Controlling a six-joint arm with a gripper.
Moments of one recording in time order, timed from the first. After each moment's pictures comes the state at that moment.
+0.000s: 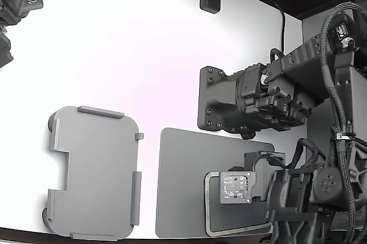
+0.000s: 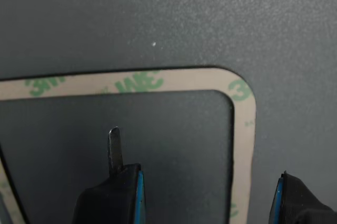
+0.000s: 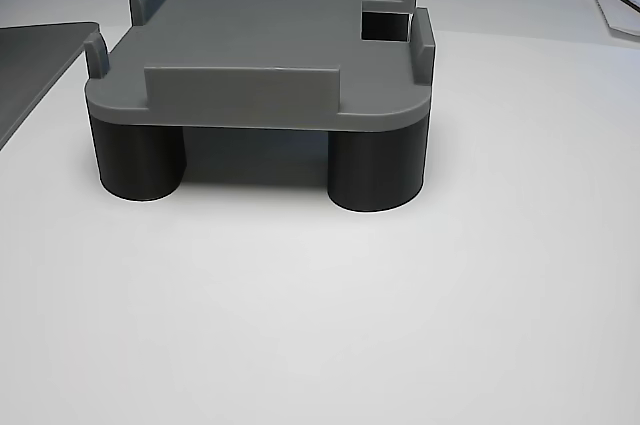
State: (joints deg) arm 76.4 108.5 114.3 87.6 4.0 77.2
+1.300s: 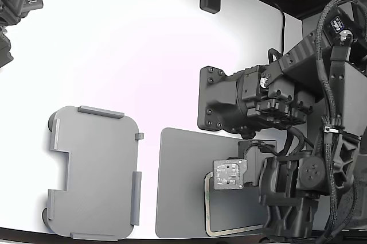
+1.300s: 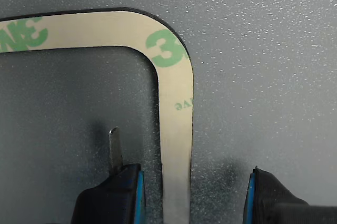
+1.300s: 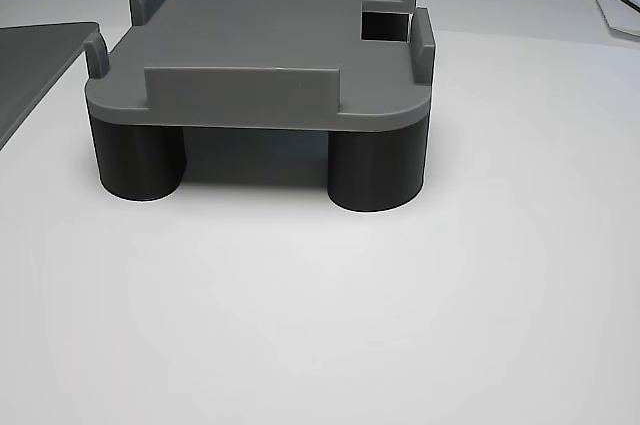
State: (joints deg) arm 80.8 114.3 131.8 77.6 2.0 78.5
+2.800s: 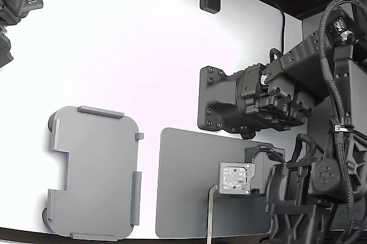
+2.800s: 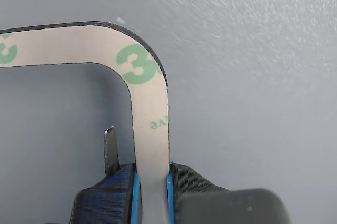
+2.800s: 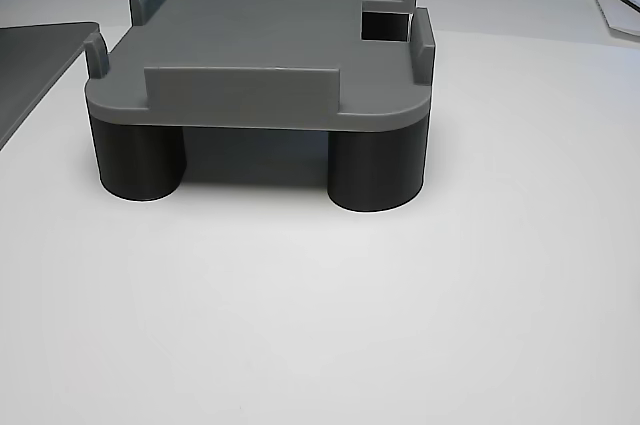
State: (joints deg) arm 75.2 111.9 117.7 86.6 4.2 80.9
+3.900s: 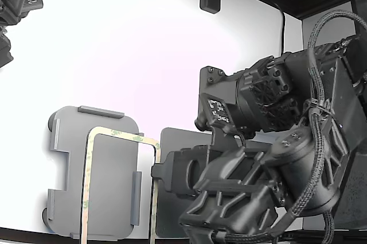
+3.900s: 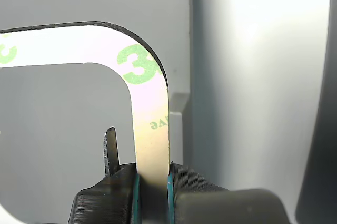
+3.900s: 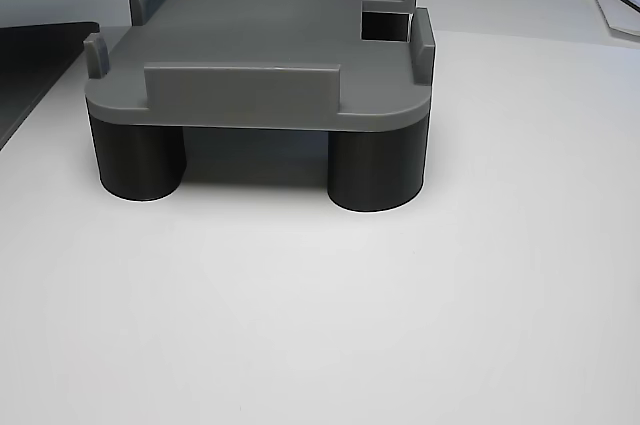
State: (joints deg) arm 39.4 87.7 79.5 94.3 10.5 134.1
